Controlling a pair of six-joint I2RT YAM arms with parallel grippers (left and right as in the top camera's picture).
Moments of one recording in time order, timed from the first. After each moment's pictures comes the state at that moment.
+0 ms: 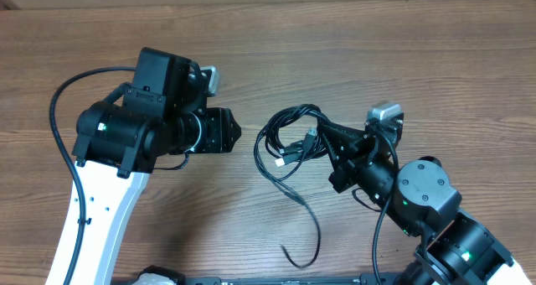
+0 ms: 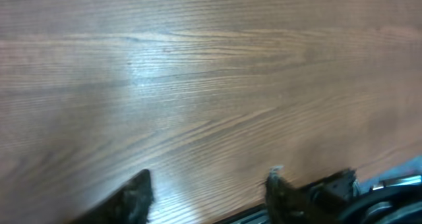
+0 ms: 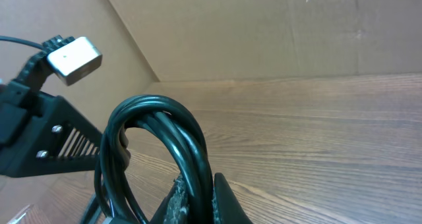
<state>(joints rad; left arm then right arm) -0.30 1.34 1.59 -1.34 0.32 -0.35 0.73 0.77 0.86 -0.30 0.10 0.46</state>
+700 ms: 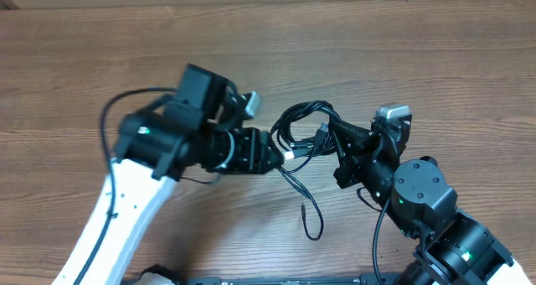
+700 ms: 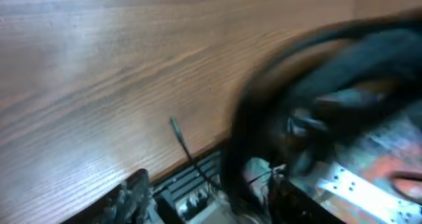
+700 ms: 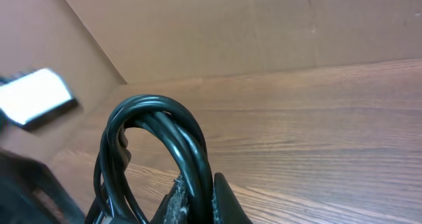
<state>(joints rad) -0.44 1.34 1.46 -1.26 0.58 -0.45 0.73 0.77 0.86 -0.36 0.22 0.48</state>
